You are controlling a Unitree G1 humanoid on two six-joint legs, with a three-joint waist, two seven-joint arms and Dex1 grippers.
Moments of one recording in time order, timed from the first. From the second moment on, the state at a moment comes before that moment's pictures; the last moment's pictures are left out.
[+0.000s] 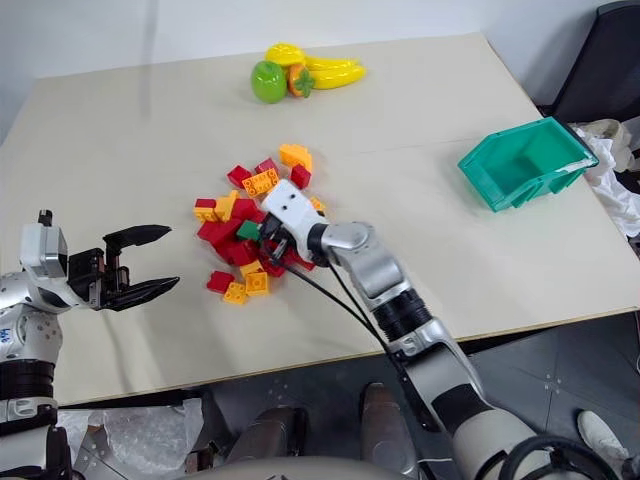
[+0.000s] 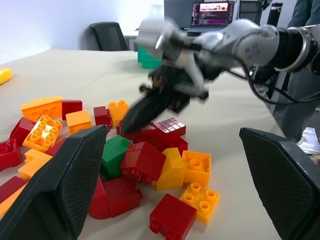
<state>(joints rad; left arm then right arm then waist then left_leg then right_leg) -0.32 0.71 0.33 0.40 -0.65 -0.07 -1.50 -0.82 -0.02 0.35 0.37 0.05 0.42 0.64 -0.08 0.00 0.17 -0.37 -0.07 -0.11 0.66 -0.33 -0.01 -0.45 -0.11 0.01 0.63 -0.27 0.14</state>
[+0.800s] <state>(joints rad) -0.30 0.72 0.35 0.37 -0.64 -0.06 -1.50 -0.69 -0.42 0.26 0.07 0.15 0.47 1.01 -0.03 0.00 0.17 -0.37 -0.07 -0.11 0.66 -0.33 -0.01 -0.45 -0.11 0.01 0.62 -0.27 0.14</state>
